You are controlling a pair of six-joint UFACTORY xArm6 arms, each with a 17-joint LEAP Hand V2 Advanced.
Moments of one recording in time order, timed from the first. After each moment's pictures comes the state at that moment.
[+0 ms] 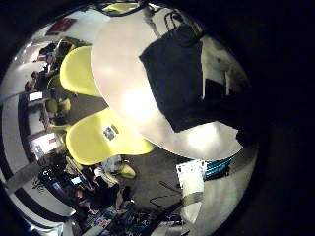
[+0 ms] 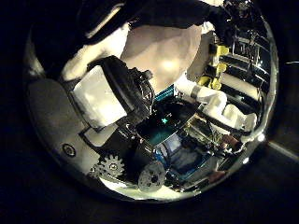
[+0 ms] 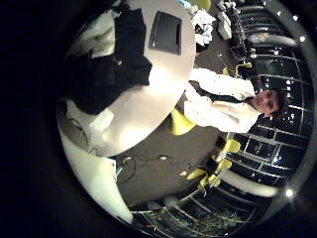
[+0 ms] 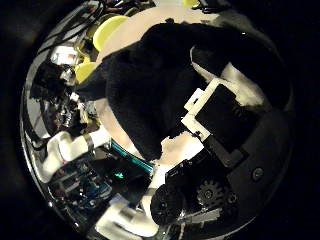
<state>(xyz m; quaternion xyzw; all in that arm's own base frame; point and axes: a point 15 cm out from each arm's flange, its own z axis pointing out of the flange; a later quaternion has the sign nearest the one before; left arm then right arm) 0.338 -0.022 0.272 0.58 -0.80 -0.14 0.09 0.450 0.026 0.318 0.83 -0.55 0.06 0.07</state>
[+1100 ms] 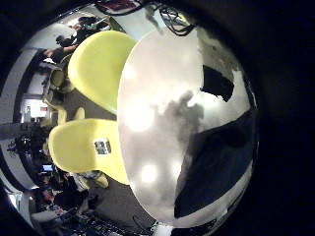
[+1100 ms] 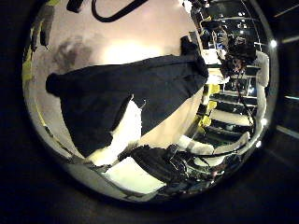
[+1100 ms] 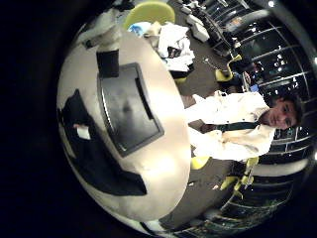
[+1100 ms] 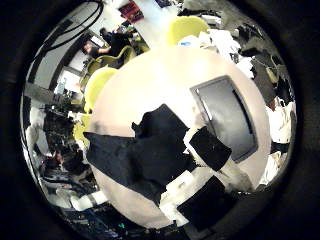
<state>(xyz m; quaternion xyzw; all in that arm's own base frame) 0.499 0.041 0.236 0.71 -0.71 0.02 0.02 0.652 -0.007 0.323 0.75 -0.64 0.15 -0.09</state>
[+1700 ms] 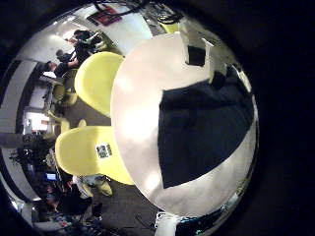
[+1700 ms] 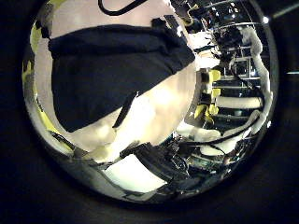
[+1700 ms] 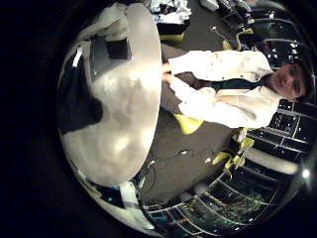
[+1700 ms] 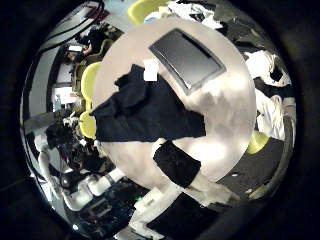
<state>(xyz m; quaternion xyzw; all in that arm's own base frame) 0.408 -0.042 0.246 0.64 -0.77 0.01 0.02 0.531 -0.113 0.248 0.73 -0.67 -0.05 0.07</state>
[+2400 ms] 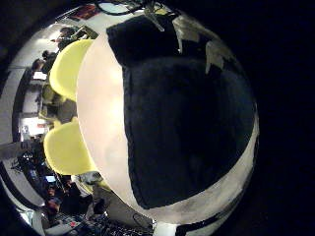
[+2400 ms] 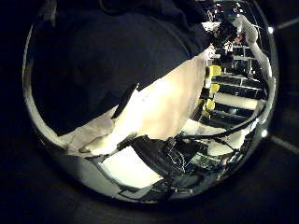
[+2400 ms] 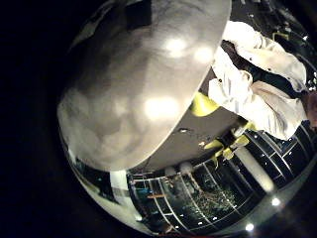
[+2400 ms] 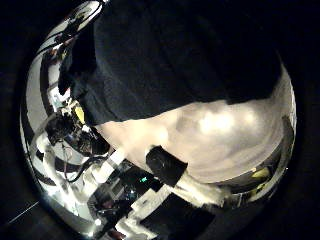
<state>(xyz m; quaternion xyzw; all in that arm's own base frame) 0.412 -0.040 0.171 0.64 -0.76 -0.01 0.06 0.506 -0.069 0.134 0.75 -0.62 -0.17 0.15</state>
